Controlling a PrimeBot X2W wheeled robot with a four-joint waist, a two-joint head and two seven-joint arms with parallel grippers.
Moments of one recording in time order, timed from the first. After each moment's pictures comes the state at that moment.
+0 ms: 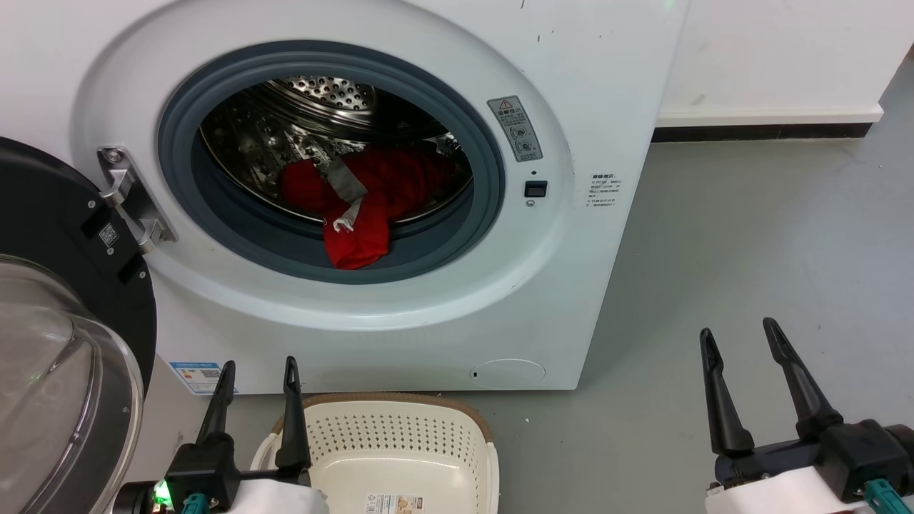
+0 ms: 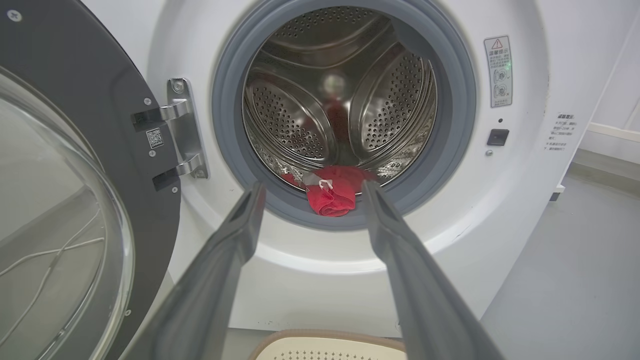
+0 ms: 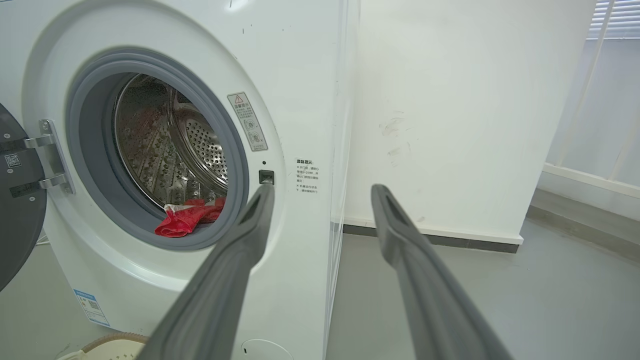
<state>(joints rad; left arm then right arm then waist) 0.08 0.05 -0.03 0.02 -0.09 0.05 -0.25 0.09 -0.05 0.02 -0.09 0.02 0.13 -0.25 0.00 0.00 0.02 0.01</state>
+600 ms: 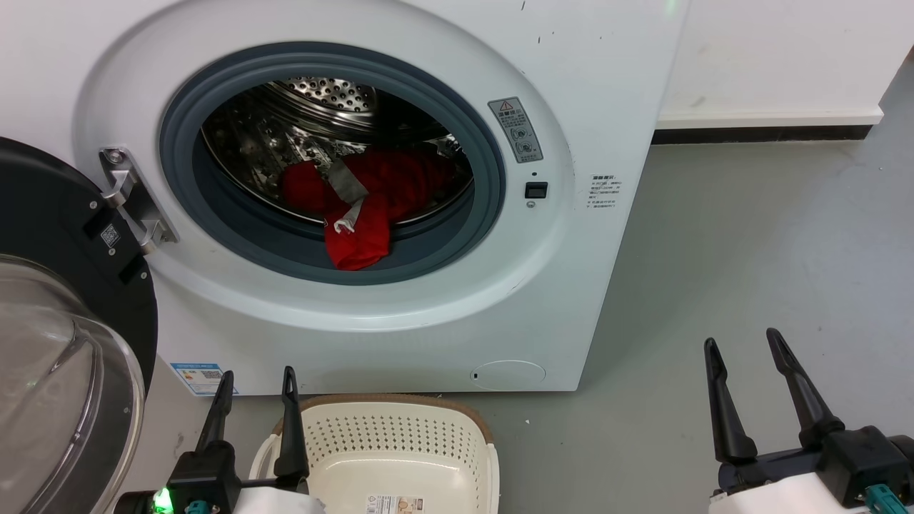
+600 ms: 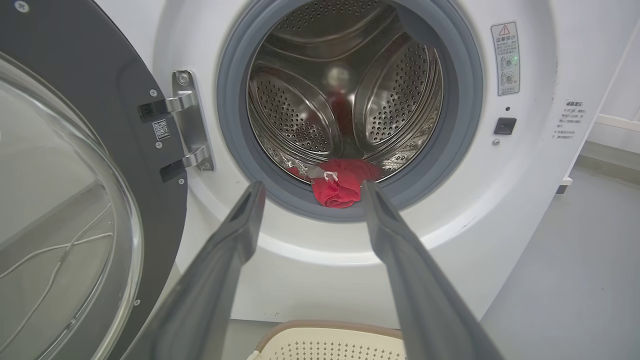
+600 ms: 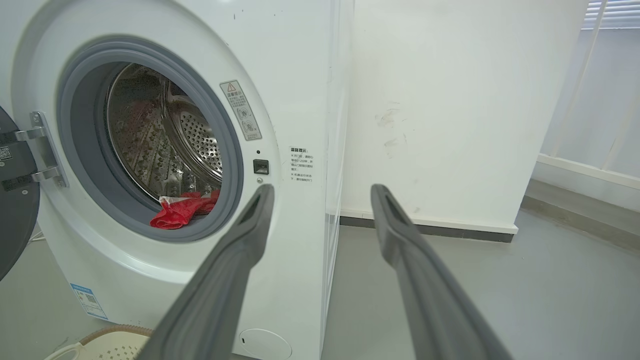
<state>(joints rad) 0.09 0.05 -0.03 0.04 -0.07 0.06 -0.26 0.10 -0.05 0.01 -0.07 0.02 0.13 -0.26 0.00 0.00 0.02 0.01</state>
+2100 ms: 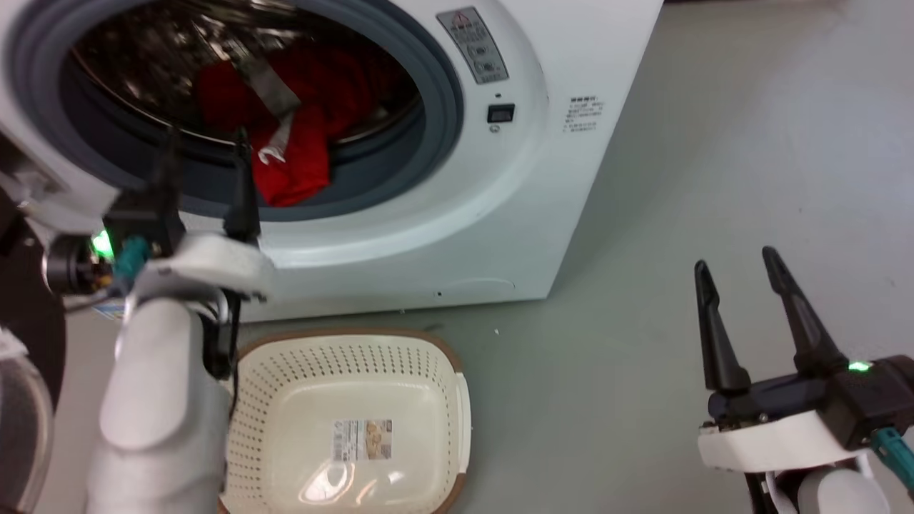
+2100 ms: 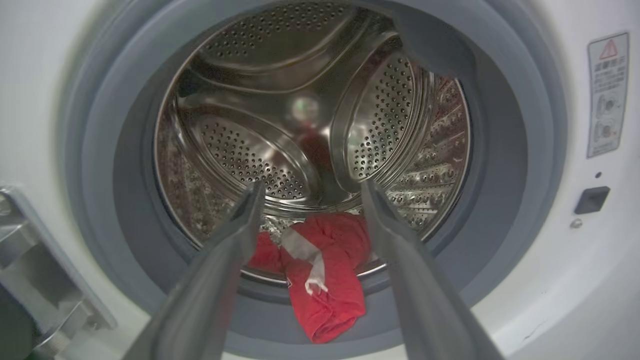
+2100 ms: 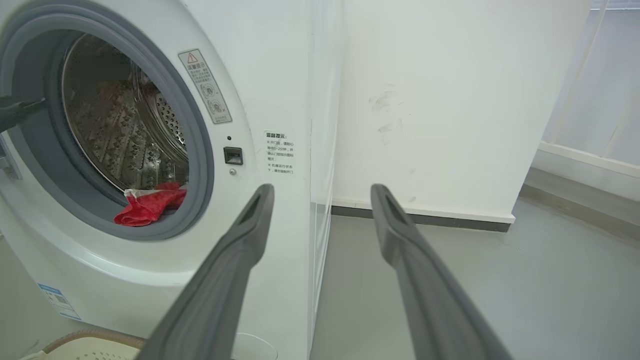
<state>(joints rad) -0.55 0.14 0.05 0.42 -0.03 -0.06 -0.26 -0.05 -0.05 0.05 -0.11 0.01 0.13 -0.26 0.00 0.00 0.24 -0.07</state>
